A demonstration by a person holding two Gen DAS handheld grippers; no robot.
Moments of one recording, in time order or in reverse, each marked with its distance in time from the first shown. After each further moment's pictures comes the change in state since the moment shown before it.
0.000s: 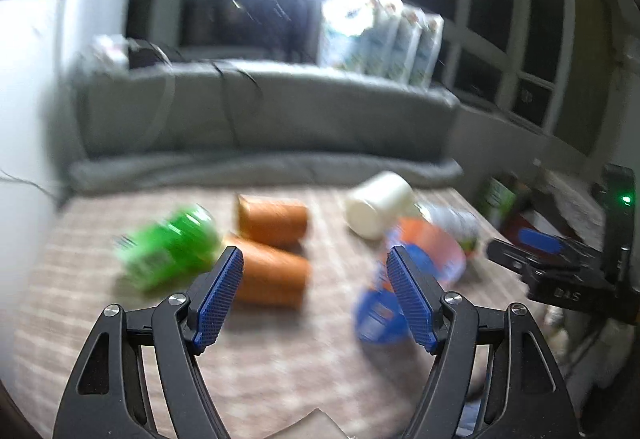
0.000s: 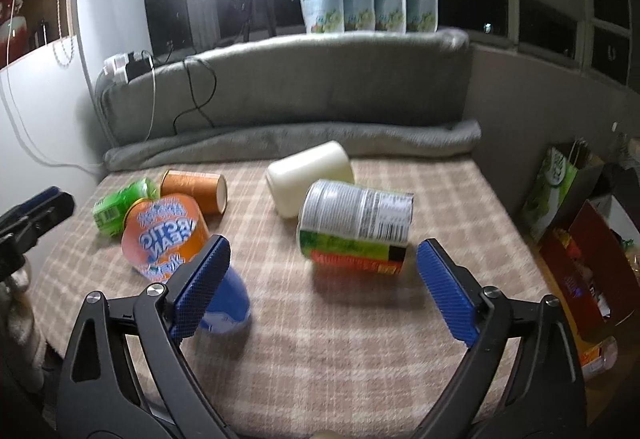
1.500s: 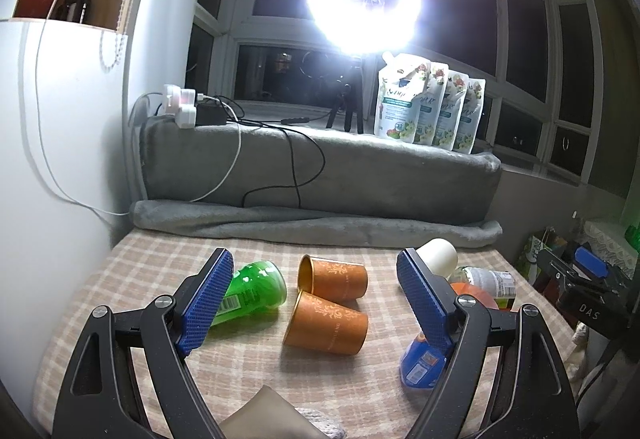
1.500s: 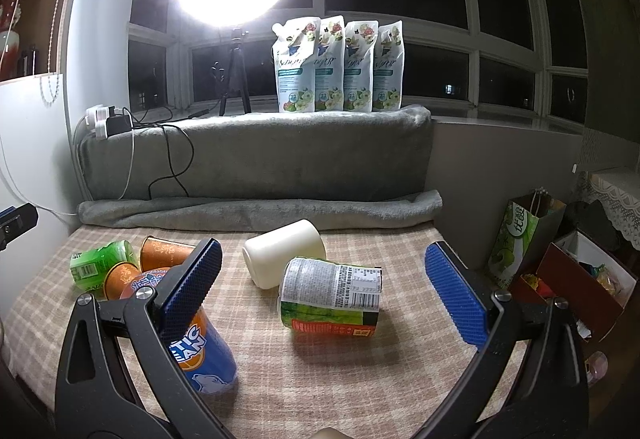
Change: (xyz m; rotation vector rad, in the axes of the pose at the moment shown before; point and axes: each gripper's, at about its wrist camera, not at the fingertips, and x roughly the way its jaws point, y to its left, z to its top) left arm -0.031 0.022 0.013 -0.064 -0.187 0.145; right arm -0.027 0.015 0.013 -0.015 -0.253 -0.144
